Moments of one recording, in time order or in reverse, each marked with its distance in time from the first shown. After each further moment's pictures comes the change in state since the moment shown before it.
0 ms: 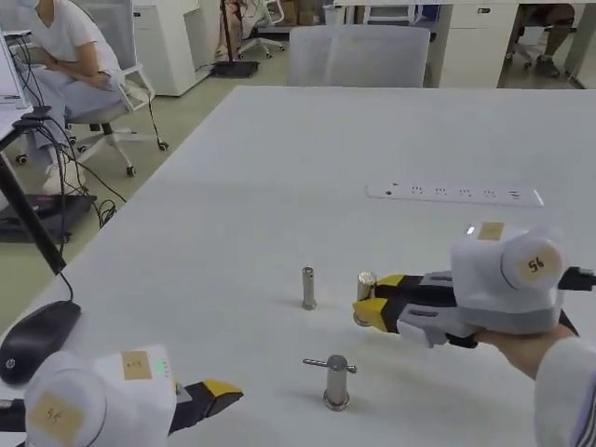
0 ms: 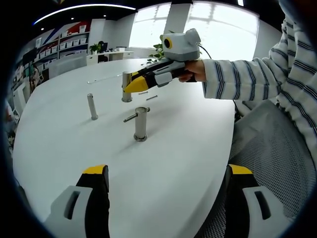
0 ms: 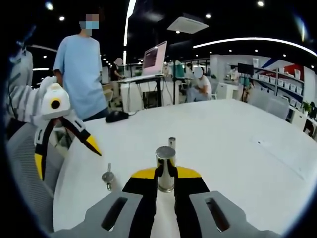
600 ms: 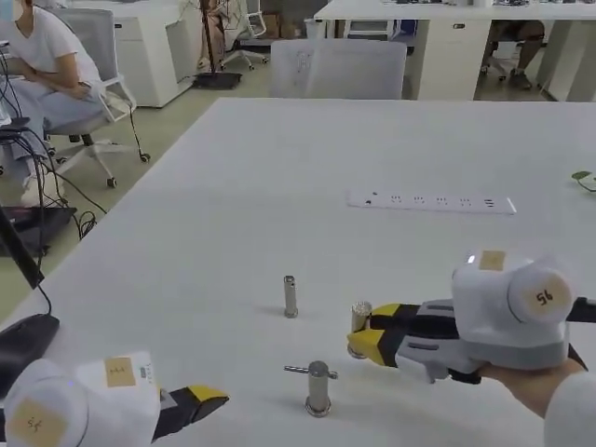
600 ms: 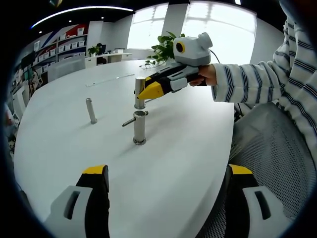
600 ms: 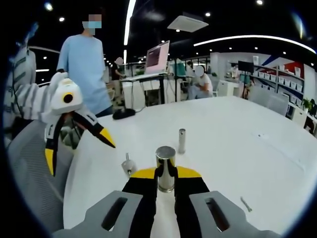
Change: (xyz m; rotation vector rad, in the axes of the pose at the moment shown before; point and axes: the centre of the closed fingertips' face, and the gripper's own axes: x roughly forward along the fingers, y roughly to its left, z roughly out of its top) left arm 0.001 -0.001 0.004 0.023 -0.005 -0.001; right arm -0.022 0.023 -0.014 0.014 0.017 0.012
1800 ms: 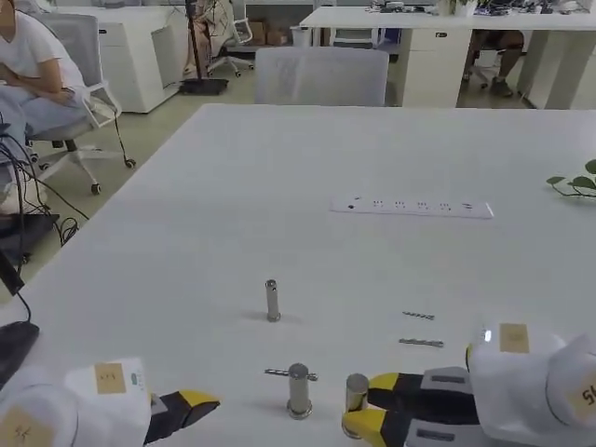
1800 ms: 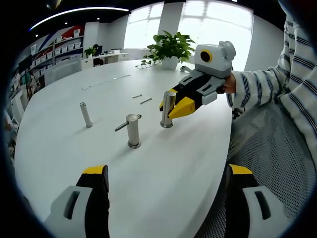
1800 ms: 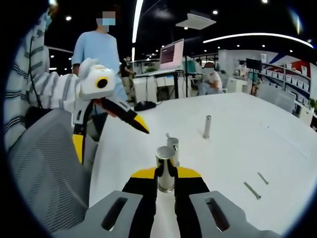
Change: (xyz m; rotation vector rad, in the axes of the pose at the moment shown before) left arm 0.004 -0.009 0.005 0.030 0.009 -0.009; right arm -0.036 0.062 -0.030 -0.010 0.025 0.081
